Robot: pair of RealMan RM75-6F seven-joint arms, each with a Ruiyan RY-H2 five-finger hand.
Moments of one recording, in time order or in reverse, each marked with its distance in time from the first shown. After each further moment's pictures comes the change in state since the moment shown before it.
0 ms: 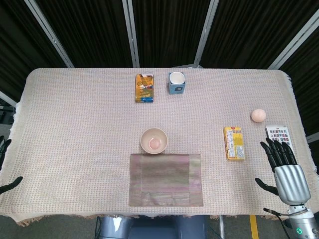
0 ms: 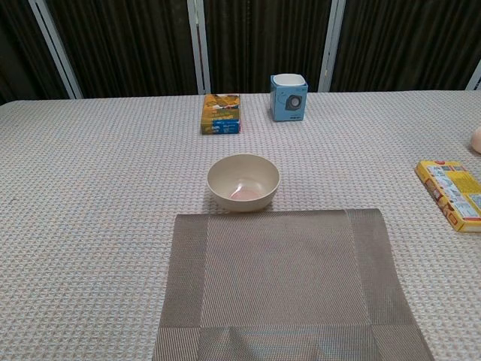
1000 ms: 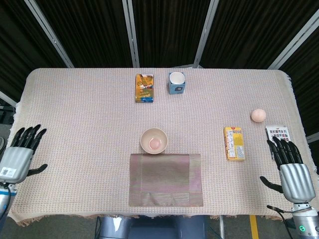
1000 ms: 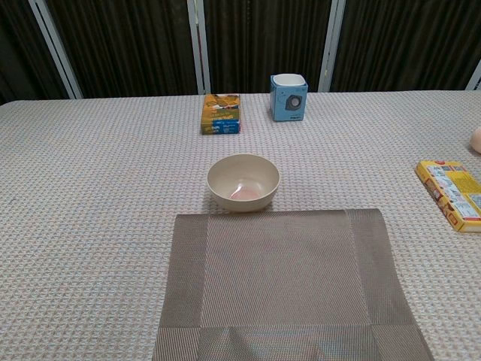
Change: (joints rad) left arm -0.226 -0.120 -0.062 0.129 0.001 -0.265 0.030; right arm 0.001 0.000 0.018 0.020 0.074 -0.024 0.004
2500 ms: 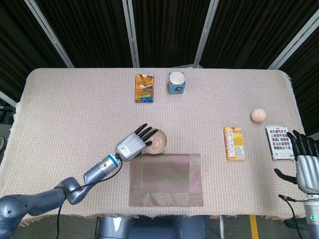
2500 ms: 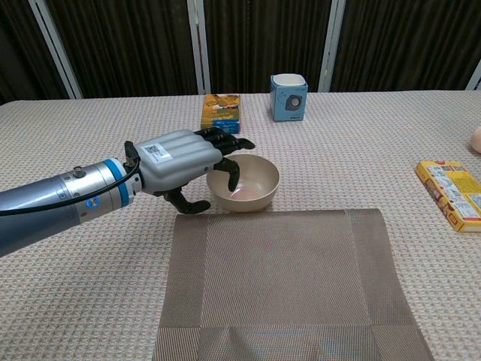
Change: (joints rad) left arm -0.612 -0.701 -0.007 0.645 0.140 -0.374 -0.044; right arm 0.018 0.026 0.067 0.045 0.180 -0.070 0.068
